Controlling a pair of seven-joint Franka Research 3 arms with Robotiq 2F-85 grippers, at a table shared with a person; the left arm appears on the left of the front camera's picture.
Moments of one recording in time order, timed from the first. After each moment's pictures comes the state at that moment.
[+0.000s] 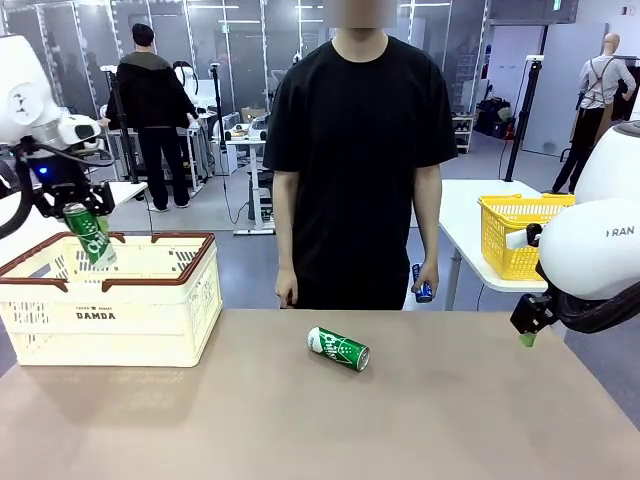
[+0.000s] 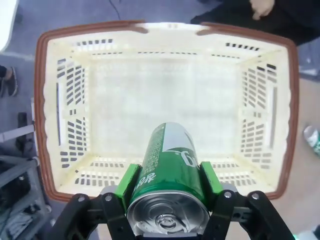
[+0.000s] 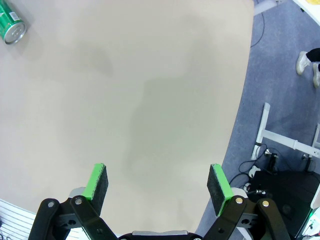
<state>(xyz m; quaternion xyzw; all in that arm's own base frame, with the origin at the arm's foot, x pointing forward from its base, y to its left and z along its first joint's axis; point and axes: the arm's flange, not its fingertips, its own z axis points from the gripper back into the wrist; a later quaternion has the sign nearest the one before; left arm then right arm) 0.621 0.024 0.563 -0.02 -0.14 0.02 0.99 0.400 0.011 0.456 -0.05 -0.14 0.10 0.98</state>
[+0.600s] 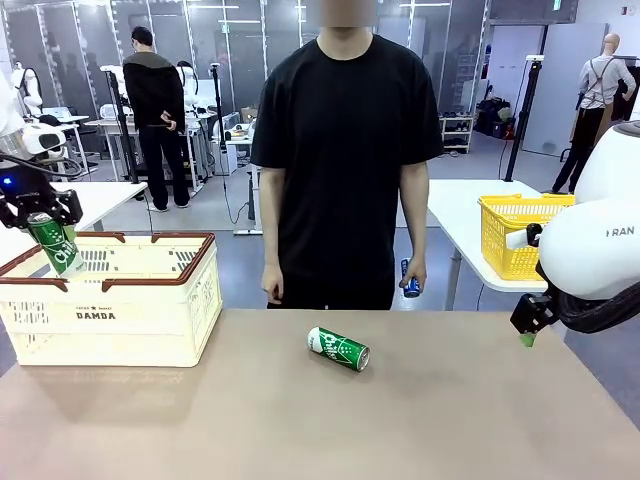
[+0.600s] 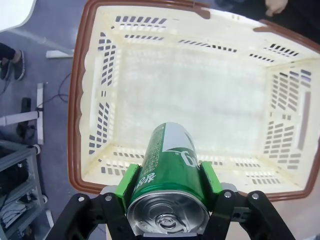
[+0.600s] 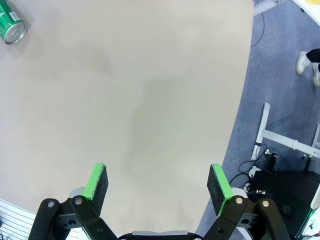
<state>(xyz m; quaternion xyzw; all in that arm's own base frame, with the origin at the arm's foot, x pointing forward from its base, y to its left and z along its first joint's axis) 0.601 0.067 0.551 -0.01 -0.14 0.05 0.99 0.400 0.011 0.456 -0.05 -0.14 0.10 0.98</state>
